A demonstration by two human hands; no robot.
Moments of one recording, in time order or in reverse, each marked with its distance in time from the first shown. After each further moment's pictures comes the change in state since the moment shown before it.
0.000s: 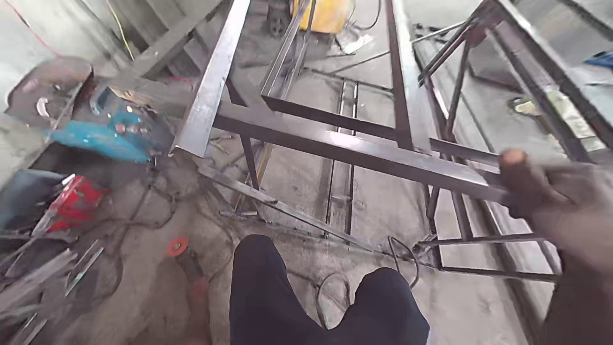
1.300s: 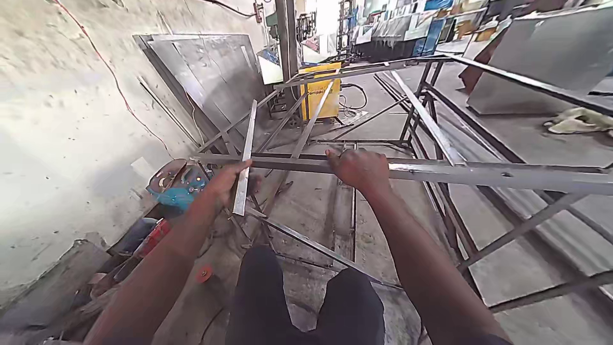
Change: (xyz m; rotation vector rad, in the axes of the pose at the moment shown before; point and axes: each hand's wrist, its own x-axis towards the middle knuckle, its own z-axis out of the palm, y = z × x) left_hand -0.382 0.268 -0.133 -0.575 -0.575 0.888; right_hand -0.008 -0.016 -0.019 -0.054 0.030 -0.166
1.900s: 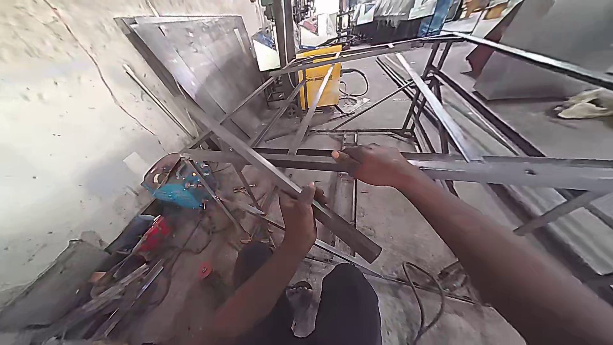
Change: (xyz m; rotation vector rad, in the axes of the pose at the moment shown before) left_hand -0.030 -0.094 0.183 -0.587 0.133 0.438; right_hand 0.015 0.042 -0.018 0.178 -0.291 -0.354
